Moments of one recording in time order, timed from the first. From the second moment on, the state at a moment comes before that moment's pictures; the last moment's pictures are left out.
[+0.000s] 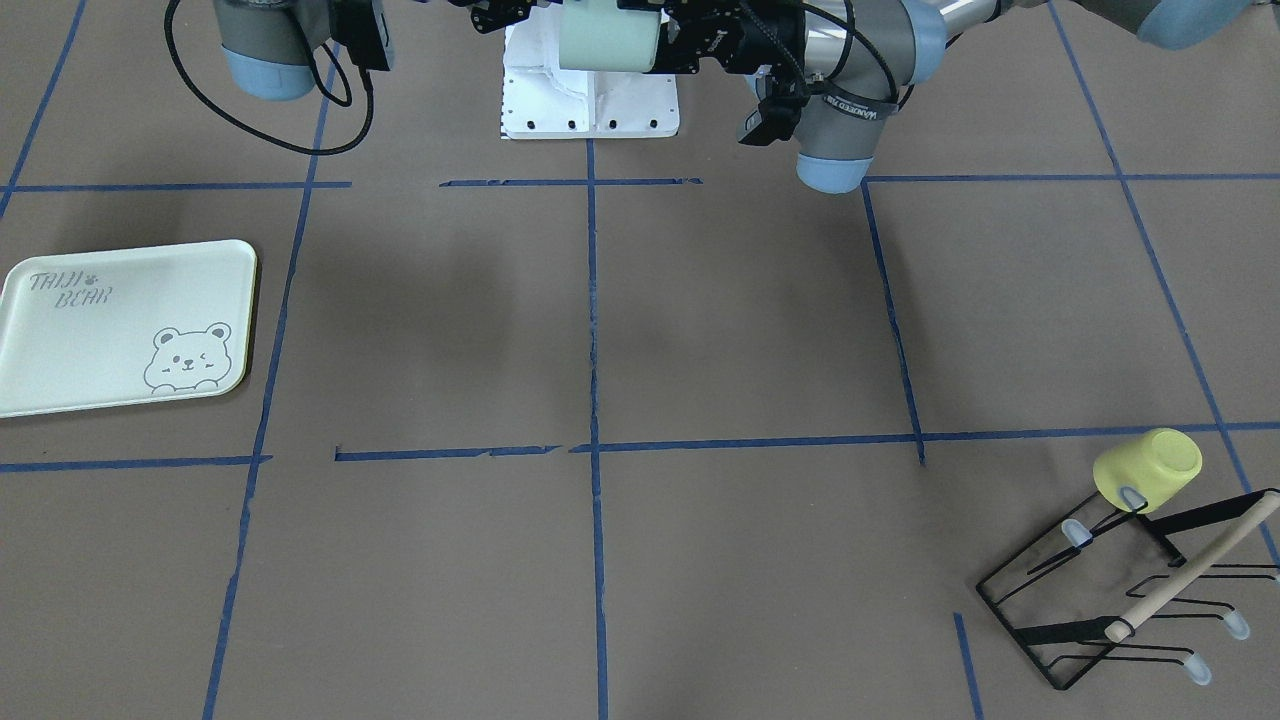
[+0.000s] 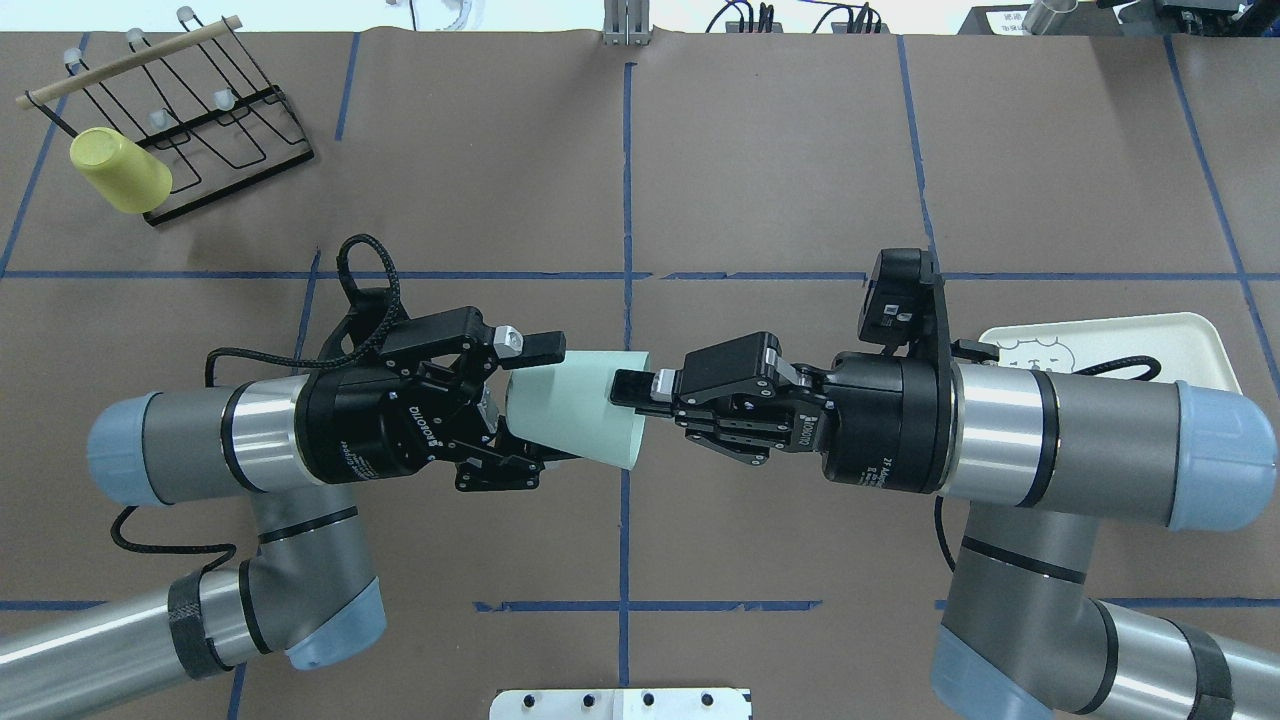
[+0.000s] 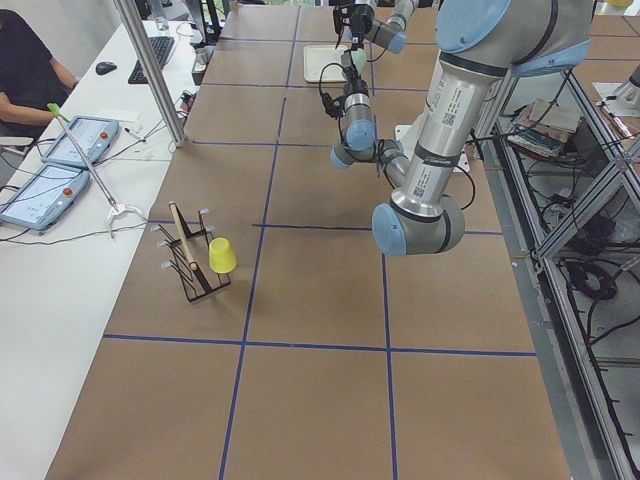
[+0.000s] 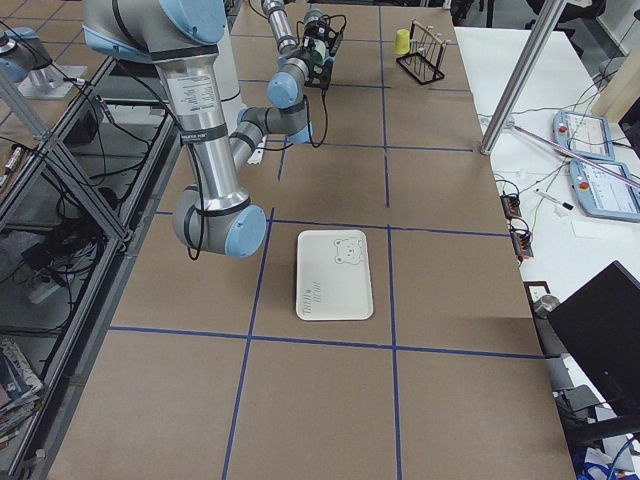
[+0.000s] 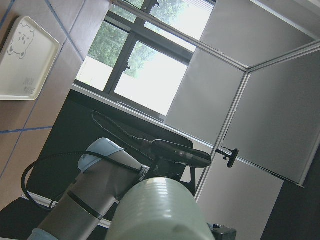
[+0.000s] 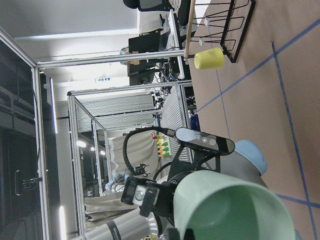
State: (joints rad) left arm -0.43 -2.05 -1.61 -3.58 -1.73 -2.31; right arm 0.43 -1.24 1.98 -0.12 1.73 1.96
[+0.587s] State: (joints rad) left arm -0.45 -2.02 -1.60 -3.58 -1.73 -2.29; right arm 0.43 -1.27 1.99 -0.12 1.73 1.96
